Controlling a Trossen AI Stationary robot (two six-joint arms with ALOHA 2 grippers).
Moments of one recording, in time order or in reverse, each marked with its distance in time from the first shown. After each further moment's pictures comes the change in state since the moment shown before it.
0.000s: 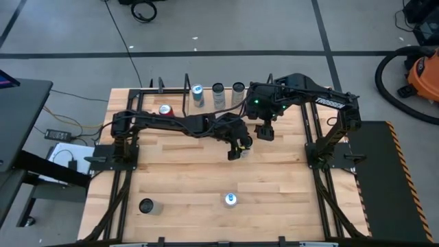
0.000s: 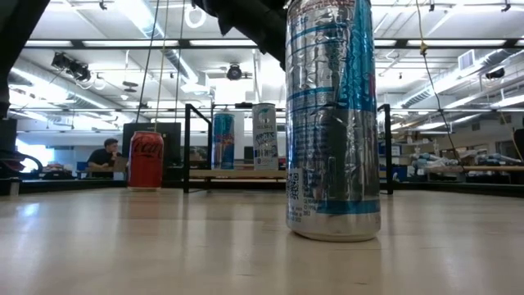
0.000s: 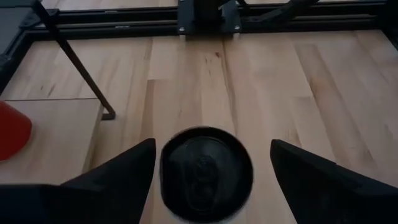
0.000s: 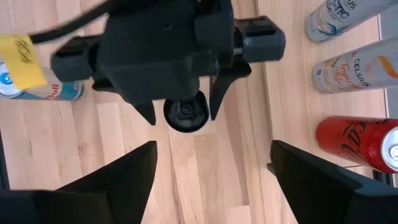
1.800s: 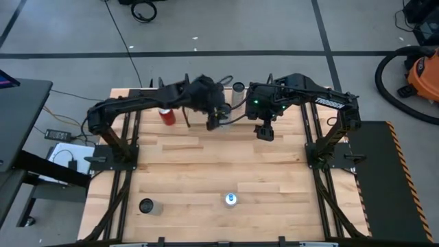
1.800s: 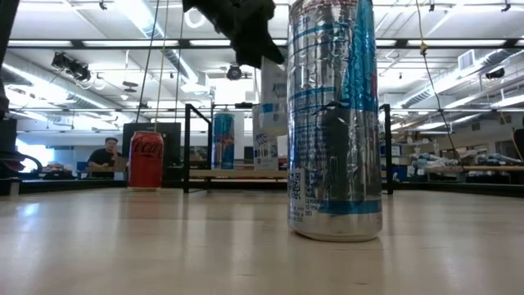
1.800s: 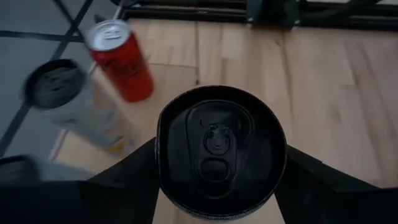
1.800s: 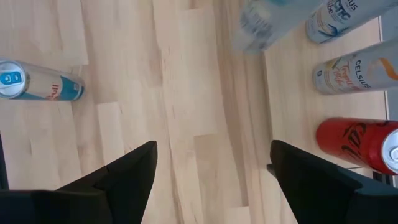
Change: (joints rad) left arm 0.244 -0.268 0.001 -0.342 0.062 0.082; right arm 0.000 0.001 0.000 0.000 0.000 -0.007
